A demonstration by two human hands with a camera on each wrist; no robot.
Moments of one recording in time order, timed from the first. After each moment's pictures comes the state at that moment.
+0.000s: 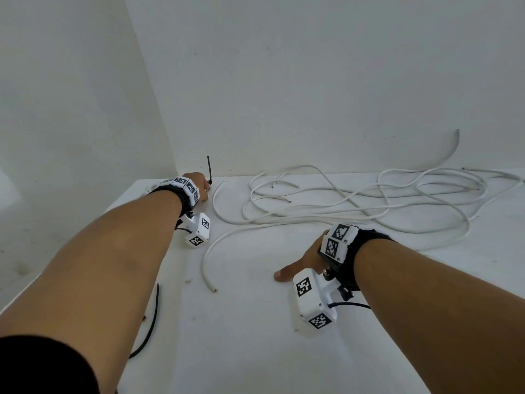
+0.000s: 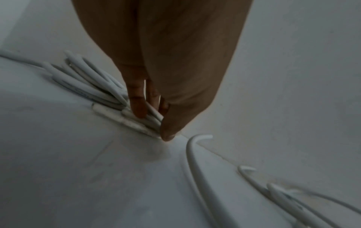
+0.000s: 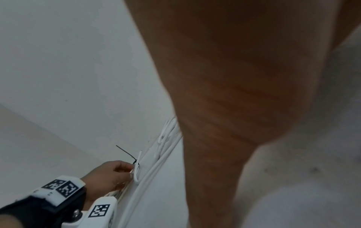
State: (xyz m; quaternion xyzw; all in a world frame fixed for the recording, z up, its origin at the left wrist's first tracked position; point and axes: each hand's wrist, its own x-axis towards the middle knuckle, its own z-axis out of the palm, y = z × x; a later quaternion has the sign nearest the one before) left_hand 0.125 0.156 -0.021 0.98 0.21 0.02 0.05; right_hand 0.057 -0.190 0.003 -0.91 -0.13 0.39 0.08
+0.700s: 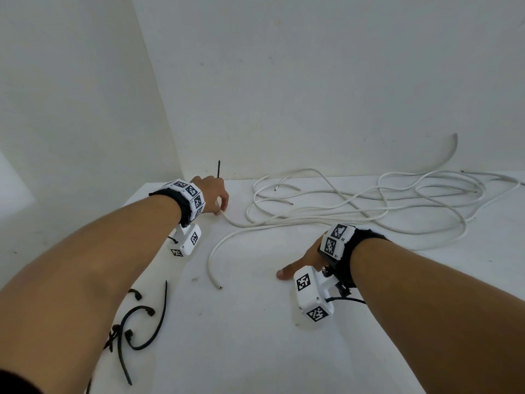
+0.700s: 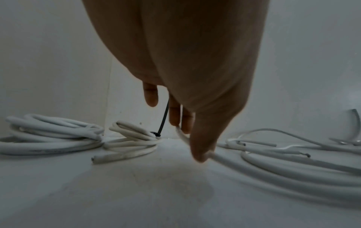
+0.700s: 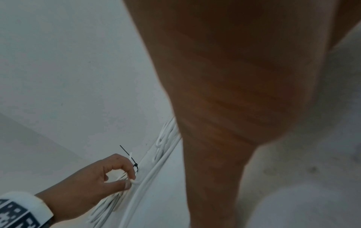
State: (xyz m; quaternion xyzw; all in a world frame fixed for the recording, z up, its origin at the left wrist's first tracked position) left_hand 0.099 0.121 -0.005 0.99 0.02 -0.04 -0.15; right_hand 0.051 -0.192 0.009 -0.91 -0.13 0.39 0.09
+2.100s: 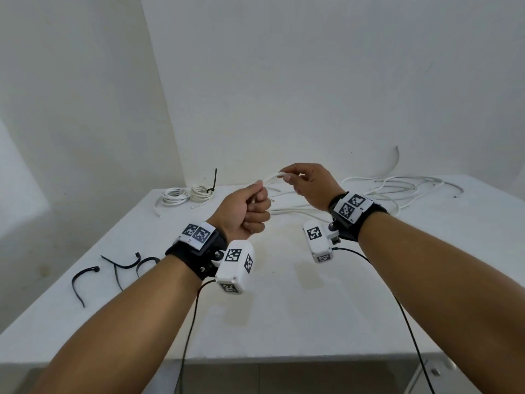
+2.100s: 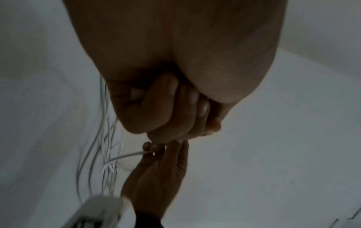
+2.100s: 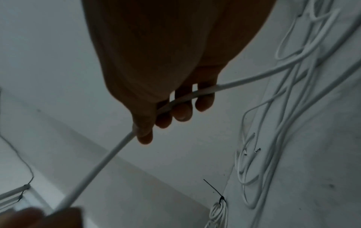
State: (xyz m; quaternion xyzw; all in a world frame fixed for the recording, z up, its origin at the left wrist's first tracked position) left_hand -0.072 -0.084 0.041 0.56 -0.01 -0.05 0.83; right_hand 0.046 -0.248 0.048 -0.77 -0.38 -0.09 0.51
